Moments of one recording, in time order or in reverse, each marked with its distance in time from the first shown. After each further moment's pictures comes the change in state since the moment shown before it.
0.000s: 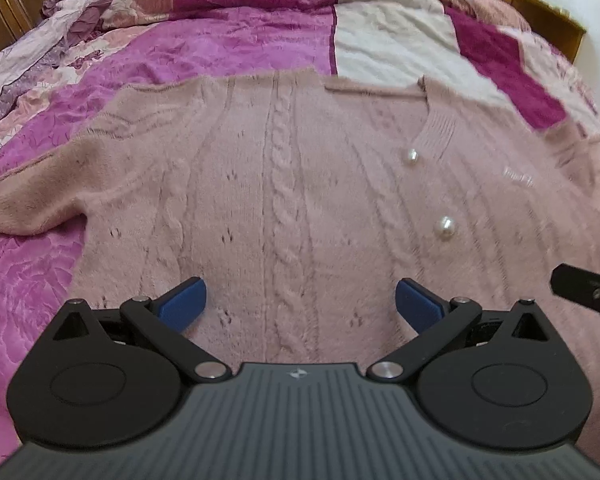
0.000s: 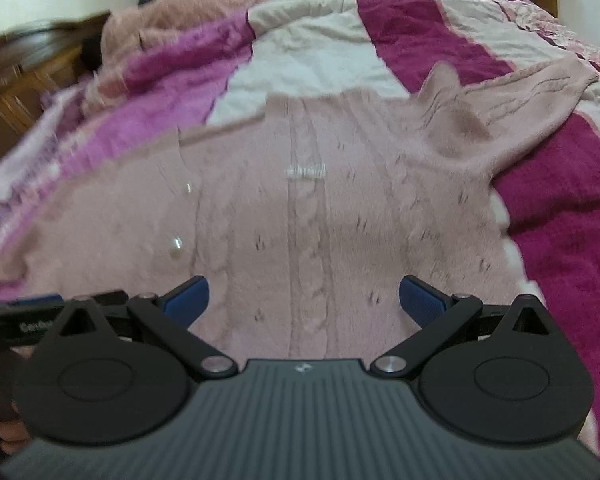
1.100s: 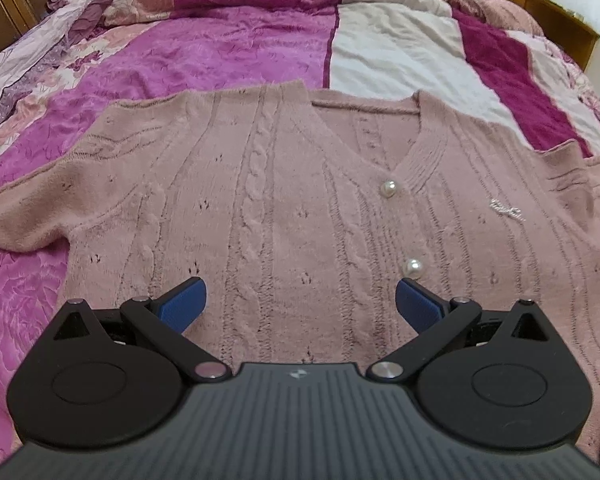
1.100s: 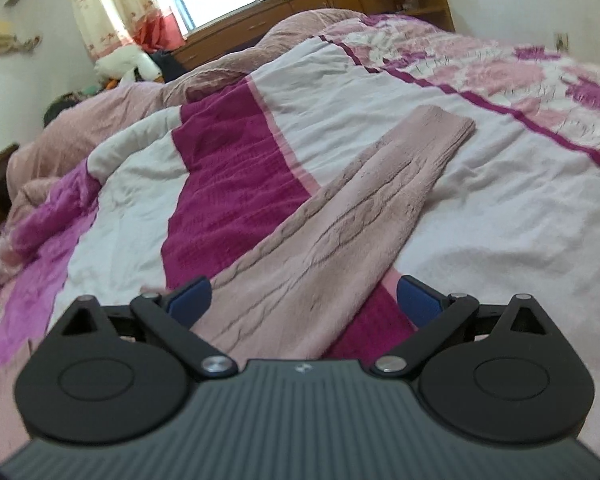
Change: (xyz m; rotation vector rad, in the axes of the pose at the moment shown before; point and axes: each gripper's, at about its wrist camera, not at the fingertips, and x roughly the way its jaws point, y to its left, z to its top) left arm 0.003 -0.029 0.031 -0.017 0.052 0.043; right arm 0.061 -0.245 0.129 0.309 -0.165 -0.133
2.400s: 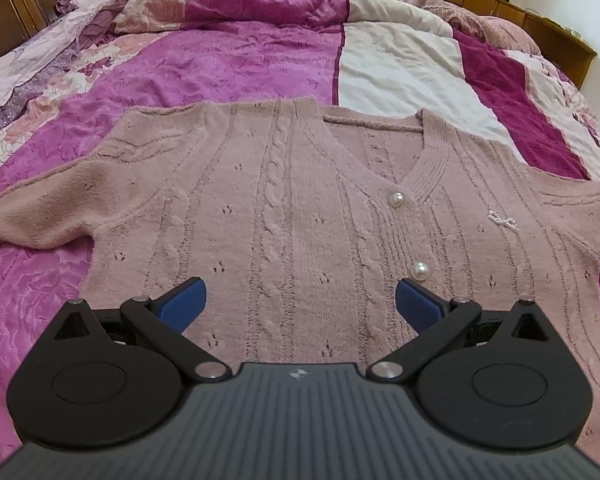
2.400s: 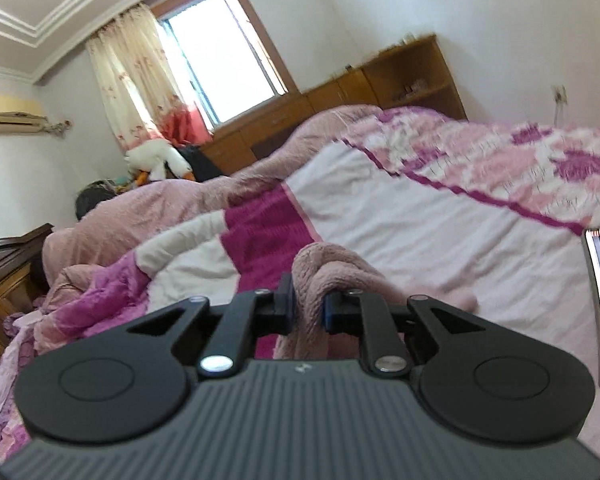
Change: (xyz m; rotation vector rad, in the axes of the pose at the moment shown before) left arm -0.023 0.020 -0.008 -0.022 -0.054 -0.021; right arm -0.102 0.037 0.012 -0.003 -0.309 0.112
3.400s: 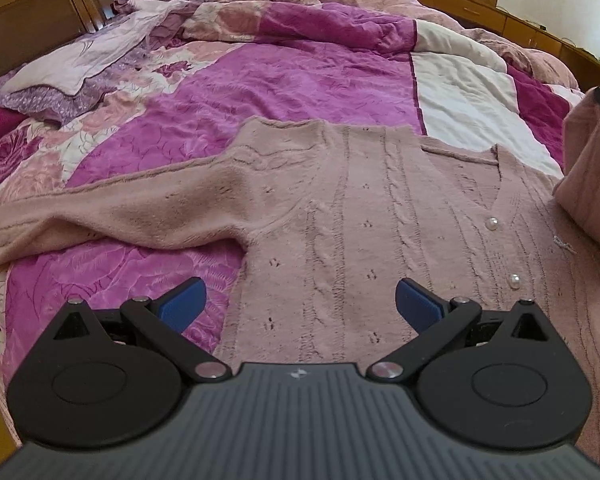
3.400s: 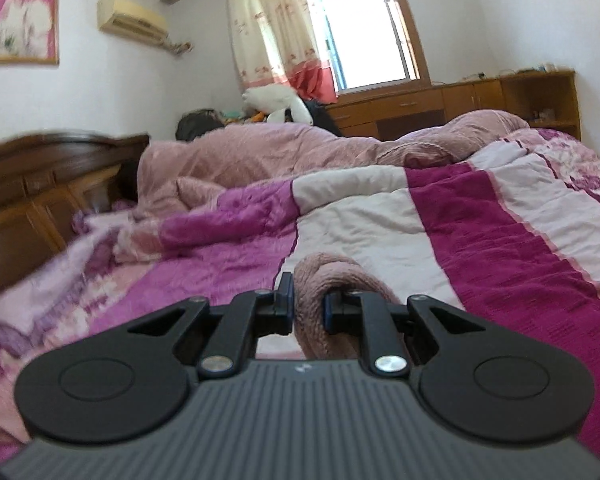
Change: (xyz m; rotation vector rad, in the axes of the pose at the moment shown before) left arm -0.036 0.098 -0.007 -0.079 -0.047 0.088; right arm 0.016 0.241 -0.111 -0.323 0.096 0.211
